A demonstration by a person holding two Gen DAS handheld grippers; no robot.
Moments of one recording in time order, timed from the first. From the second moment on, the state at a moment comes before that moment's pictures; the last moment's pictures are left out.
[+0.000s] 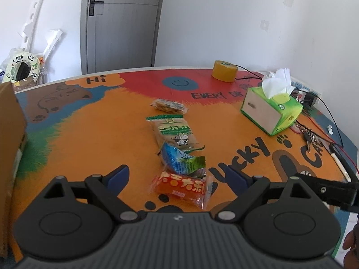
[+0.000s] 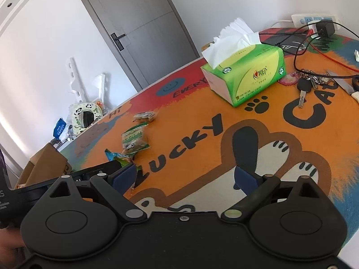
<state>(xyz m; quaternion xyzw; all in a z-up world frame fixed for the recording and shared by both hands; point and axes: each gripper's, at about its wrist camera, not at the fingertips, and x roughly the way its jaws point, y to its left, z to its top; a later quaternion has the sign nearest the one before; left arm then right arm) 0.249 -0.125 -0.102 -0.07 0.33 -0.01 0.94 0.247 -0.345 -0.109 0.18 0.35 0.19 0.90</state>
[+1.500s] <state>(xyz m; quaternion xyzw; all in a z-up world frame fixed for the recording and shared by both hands) 0.221 -0.023 -0.106 -0.15 0.33 0.05 0.93 0.292 -0.214 -0.098 0.12 0.37 0.28 0.88</state>
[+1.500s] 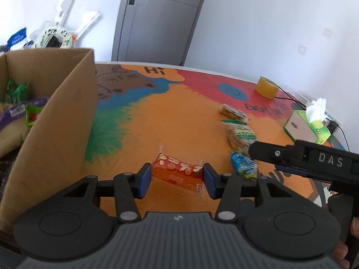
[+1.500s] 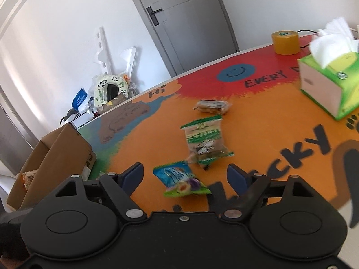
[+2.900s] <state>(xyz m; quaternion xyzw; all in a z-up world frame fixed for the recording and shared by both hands) 0.151 -0.018 -0.049 -0.14 0.25 0.05 0.96 0.225 -0.223 -0.059 0.14 0.31 0.33 0.88</state>
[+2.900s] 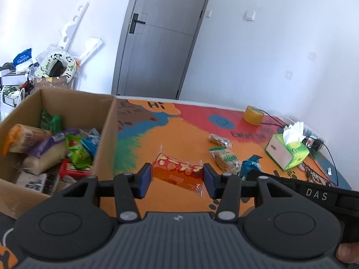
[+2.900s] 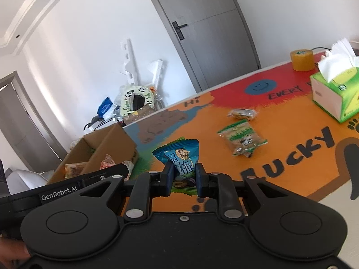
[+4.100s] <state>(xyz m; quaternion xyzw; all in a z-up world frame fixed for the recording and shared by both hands) 0.087 0.112 -0.018 -0.19 0.20 0.15 0.95 0.190 -0.098 -0.013 0.09 0.27 0.43 0.85</state>
